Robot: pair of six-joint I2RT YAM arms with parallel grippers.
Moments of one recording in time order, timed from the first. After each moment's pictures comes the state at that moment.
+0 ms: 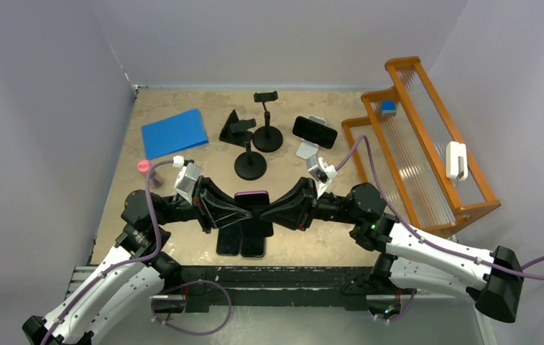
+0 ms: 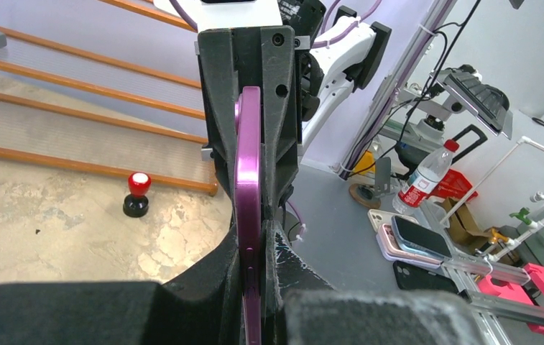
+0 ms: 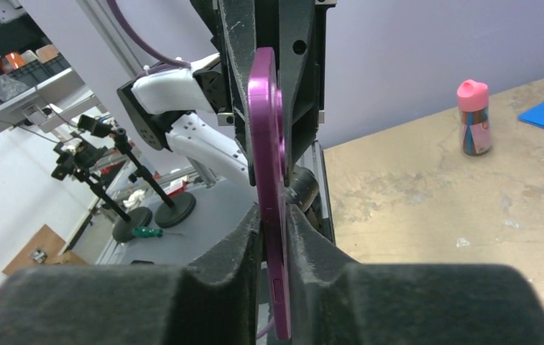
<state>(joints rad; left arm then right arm) -0.60 0.55 0.56 0.33 0.85 -0.63 1.01 0.90 0.61 0.55 -0.50 0.54</state>
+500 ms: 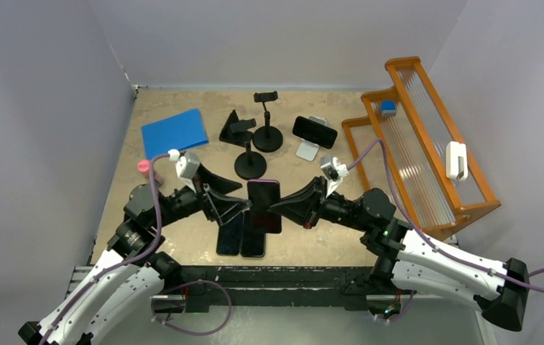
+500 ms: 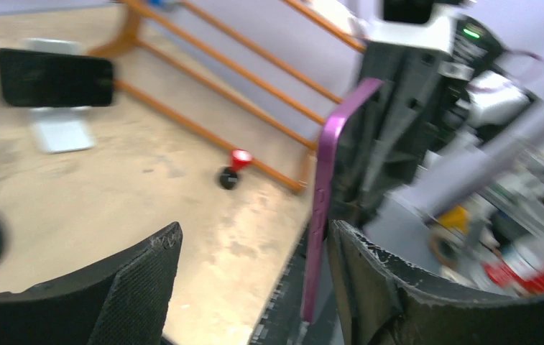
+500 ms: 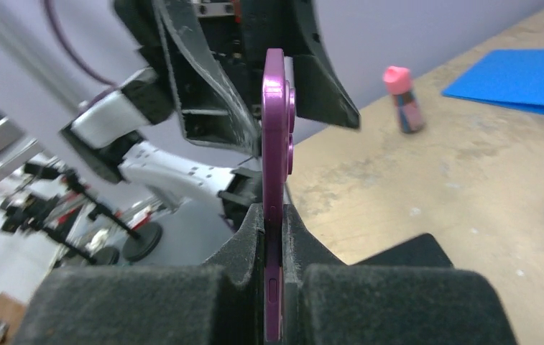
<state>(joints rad) -0.60 0.52 0.60 0.05 0.58 -0.53 1.02 0.79 0.58 0.43 -0.34 0.56</state>
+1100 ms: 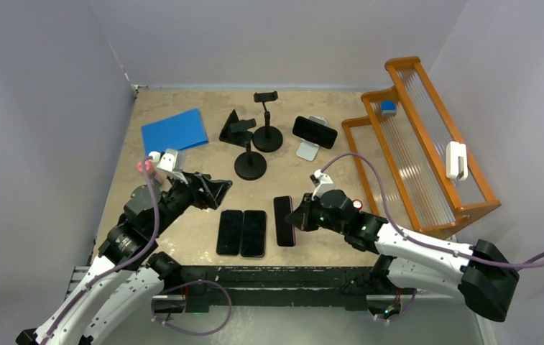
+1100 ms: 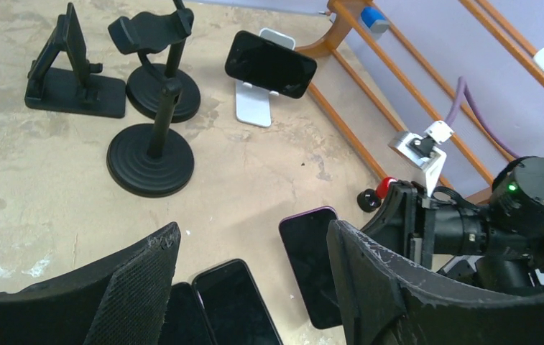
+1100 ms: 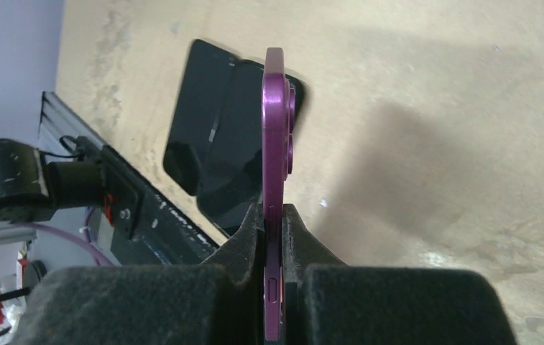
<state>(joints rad) -0.60 0.47 0.68 -0.32 -0.01 -0.46 0.94 0.97 0.45 0.01 0.00 0.80</state>
